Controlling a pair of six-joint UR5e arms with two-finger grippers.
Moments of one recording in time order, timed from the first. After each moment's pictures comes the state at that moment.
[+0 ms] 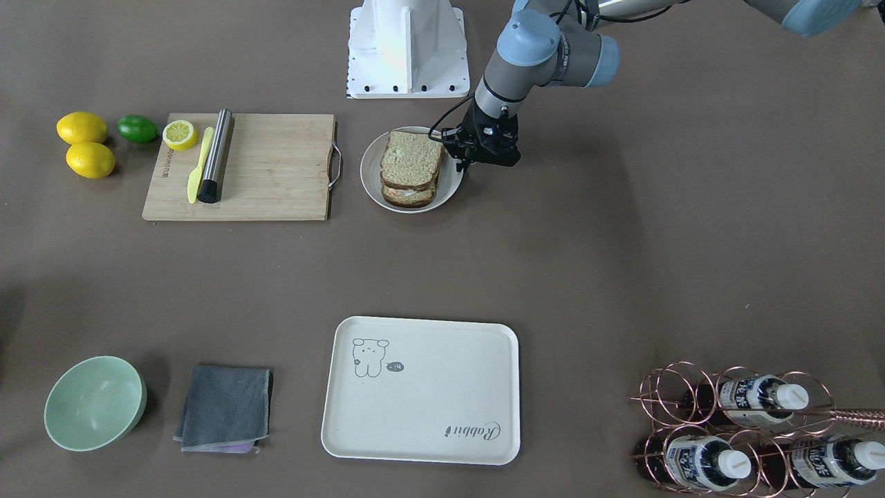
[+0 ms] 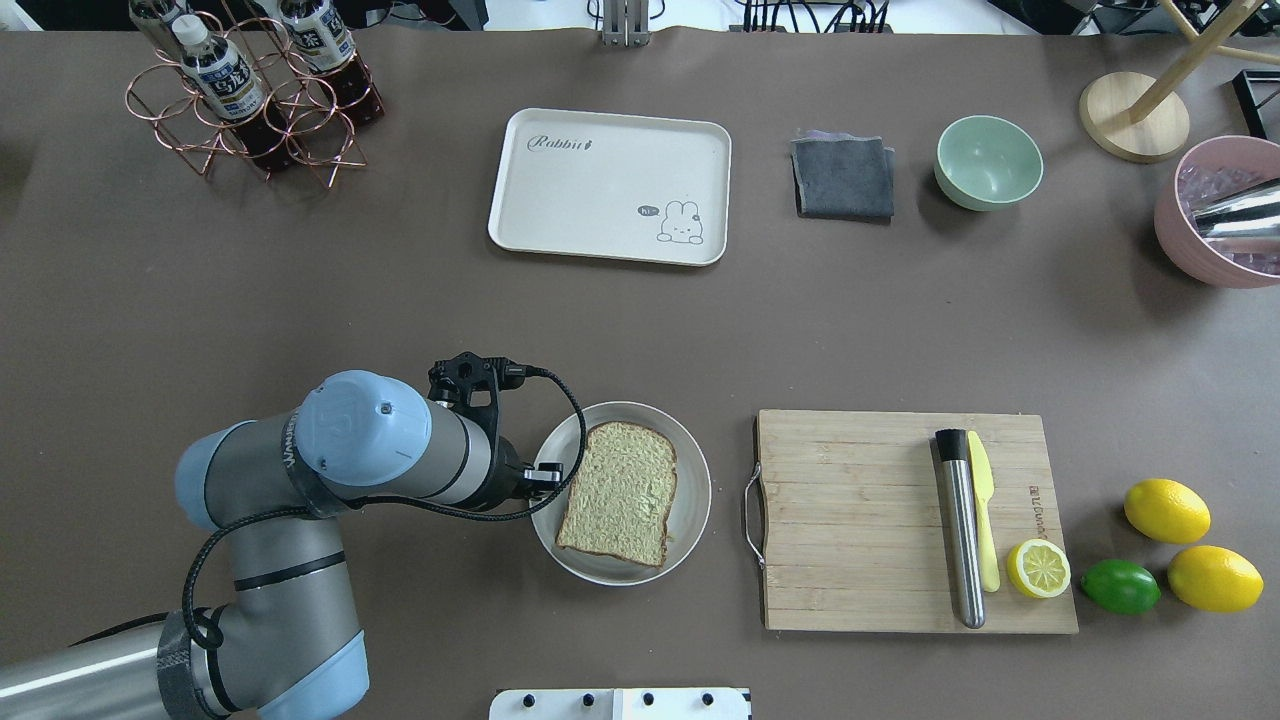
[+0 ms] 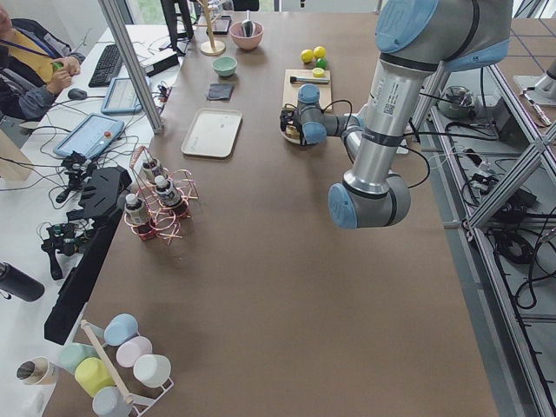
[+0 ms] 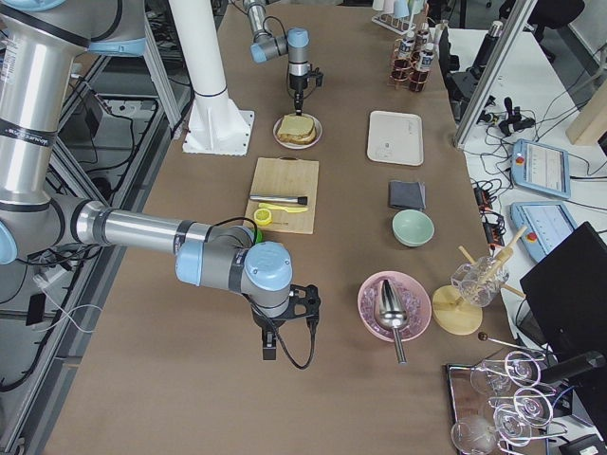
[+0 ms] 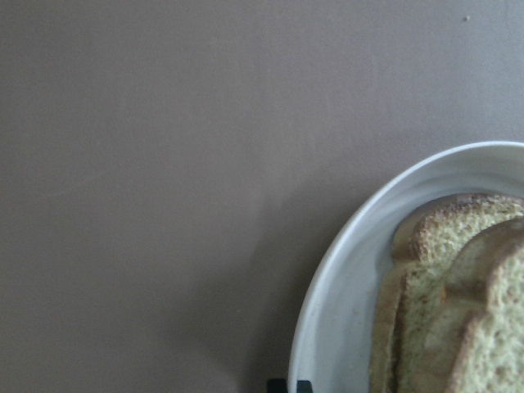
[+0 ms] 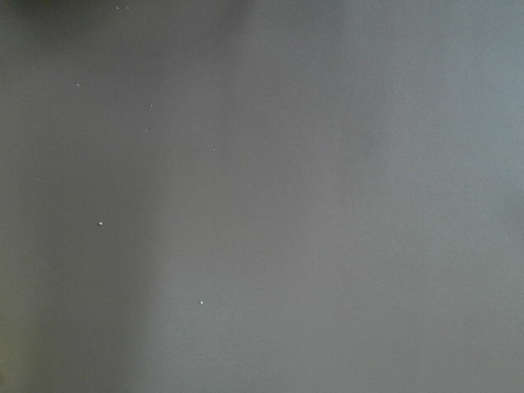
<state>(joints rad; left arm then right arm) -0.38 -2.03 -1.76 -1.98 -1.85 -1.35 1.63 -1.91 1.81 -1.57 2.26 -0.20</state>
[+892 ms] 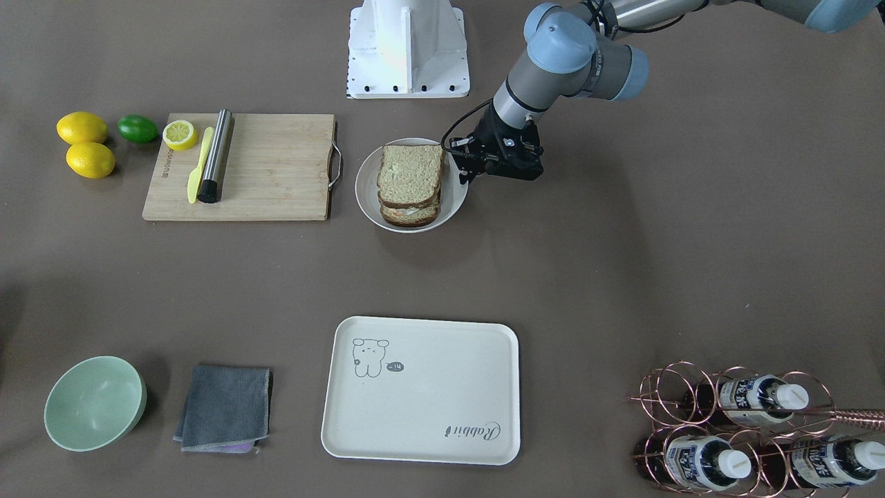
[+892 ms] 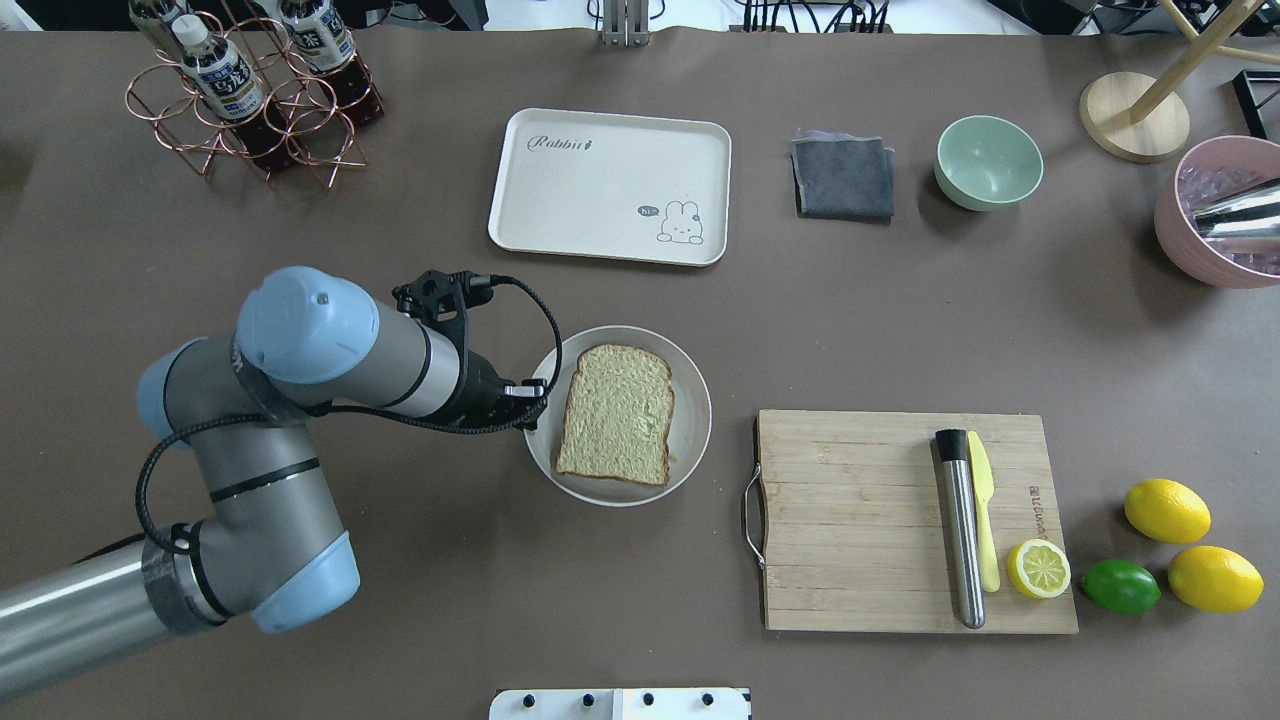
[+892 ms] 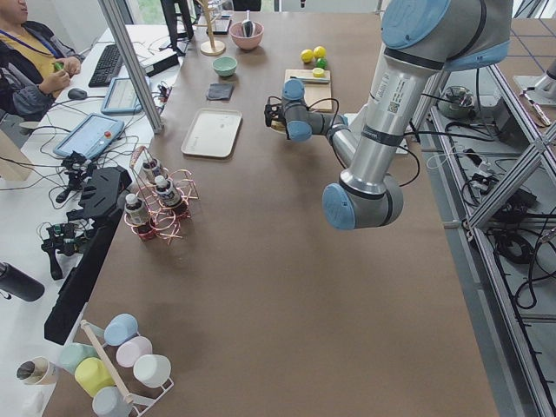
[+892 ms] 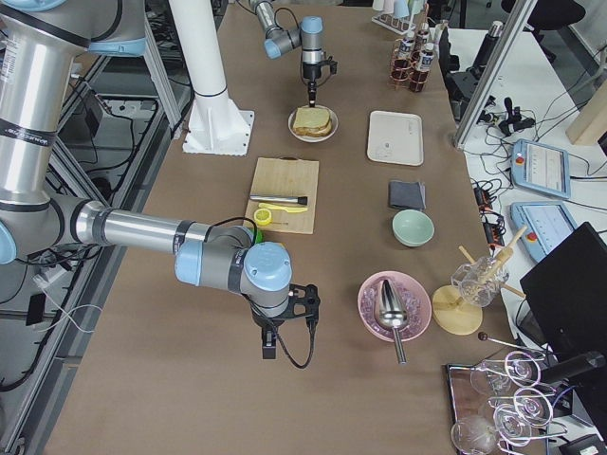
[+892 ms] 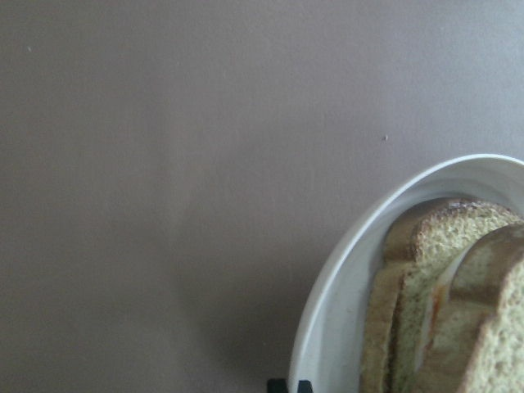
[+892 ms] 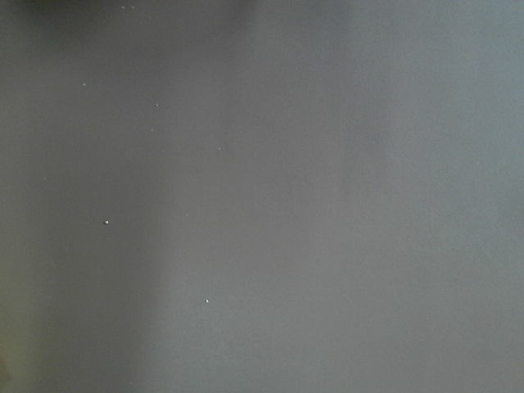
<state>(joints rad) -0.54 -2.06 -1.72 -2.05 -1.99 -1.40 1.63 -1.92 1.81 -1.57 2.27 -0.20</state>
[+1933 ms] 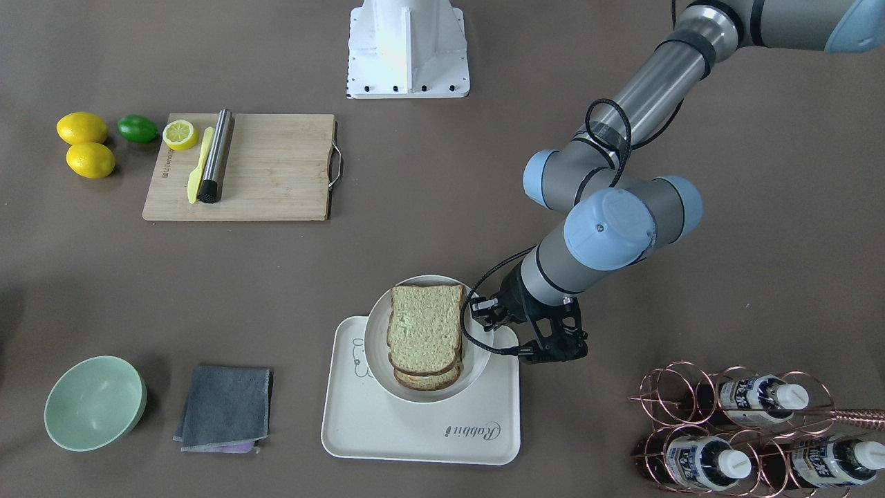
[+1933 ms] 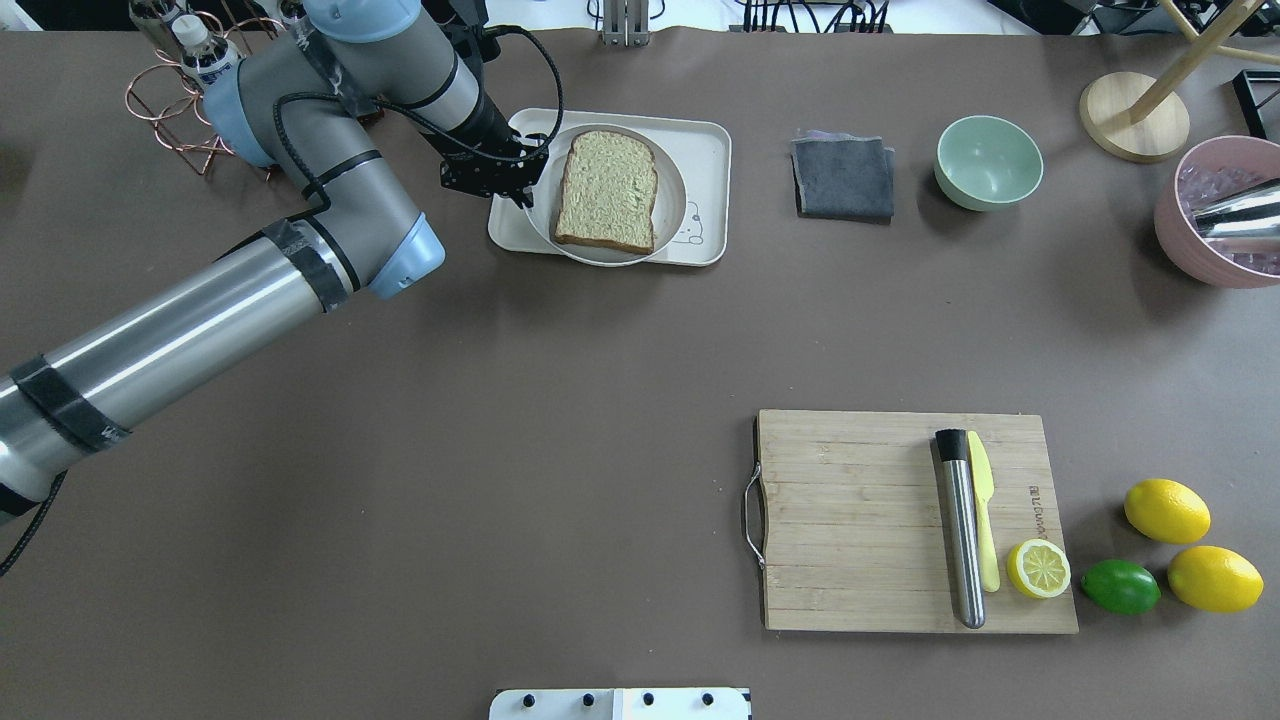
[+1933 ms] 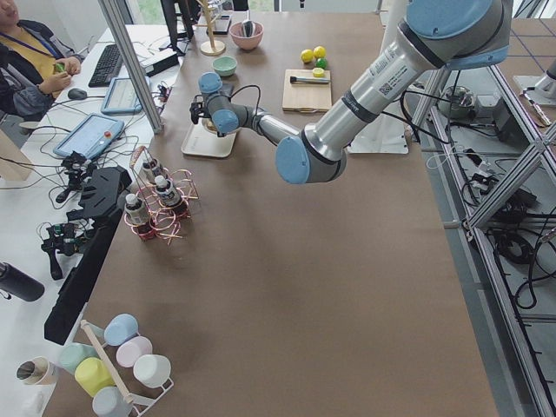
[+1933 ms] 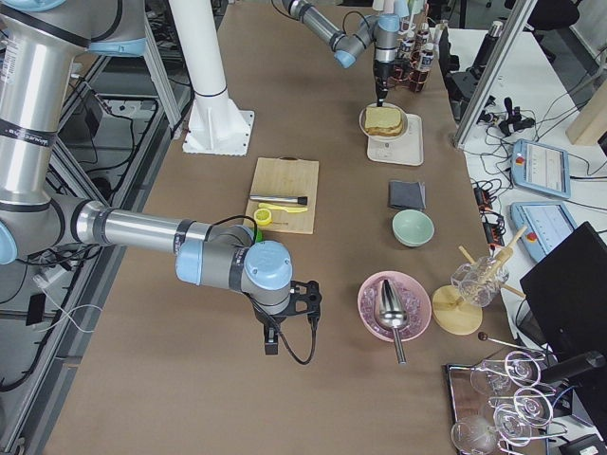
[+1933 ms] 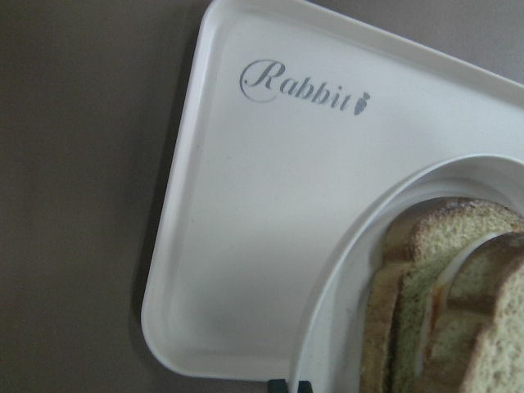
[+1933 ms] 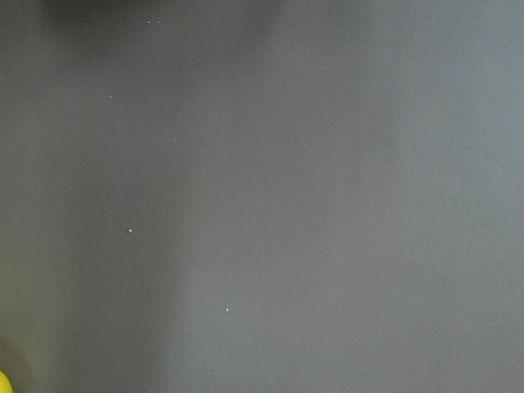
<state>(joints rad) -0.85 -2.50 -0.99 -2.16 -2.24 -1.20 1.63 -1.91 1.81 -1.57 2.31 -0.20</state>
